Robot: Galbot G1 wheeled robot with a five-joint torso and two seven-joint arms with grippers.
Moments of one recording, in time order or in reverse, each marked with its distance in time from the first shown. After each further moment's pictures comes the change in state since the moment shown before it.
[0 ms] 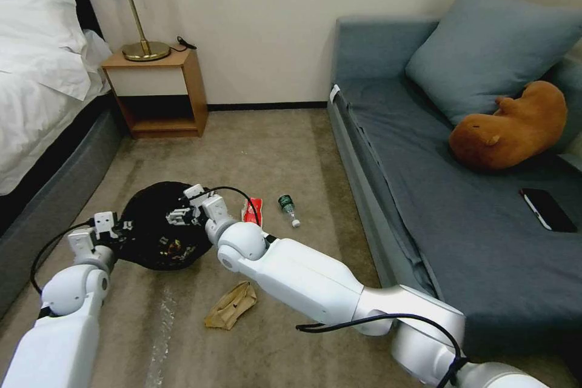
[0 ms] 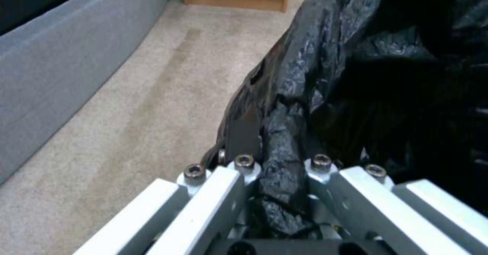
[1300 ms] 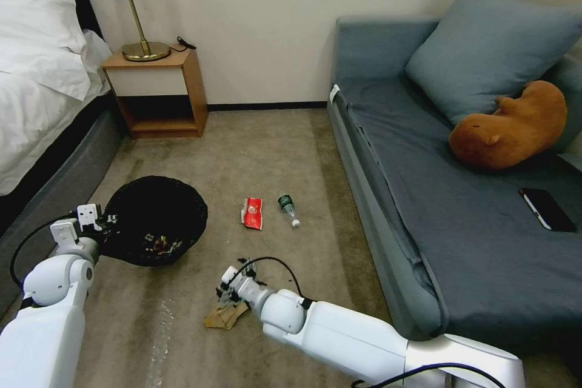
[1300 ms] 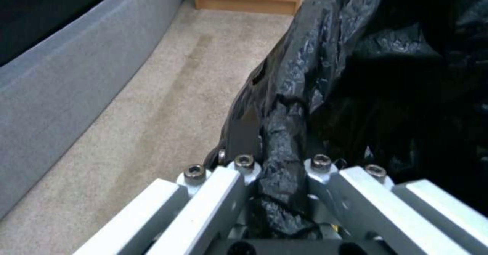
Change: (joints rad) left arm -0.046 0.031 0.002 -0.006 -0.006 0.073 -0.034; right arm -0.174 -0.150 -0.229 0.025 -0.322 0.050 -0.123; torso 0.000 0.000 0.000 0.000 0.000
